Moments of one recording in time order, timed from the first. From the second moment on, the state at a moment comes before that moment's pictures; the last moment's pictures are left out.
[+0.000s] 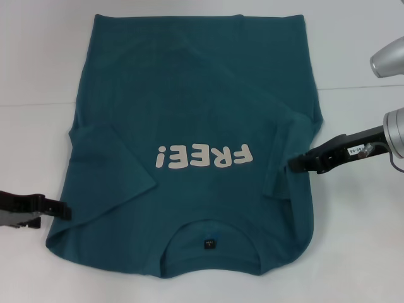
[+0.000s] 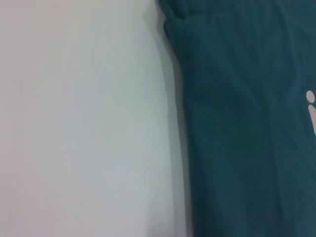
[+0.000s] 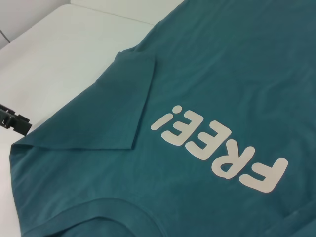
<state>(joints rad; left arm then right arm) -0.67 -2.00 -2.38 -0.81 -0.51 1.35 -2.63 0.72 2.02 -0.76 -0.87 -2.41 -1.45 2.08</state>
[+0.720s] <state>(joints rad) -0.67 -2.00 -2.39 -0.82 -0.51 1.41 -2.66 0.72 2.02 -0.77 -0.87 -2.41 -1.44 2.08</state>
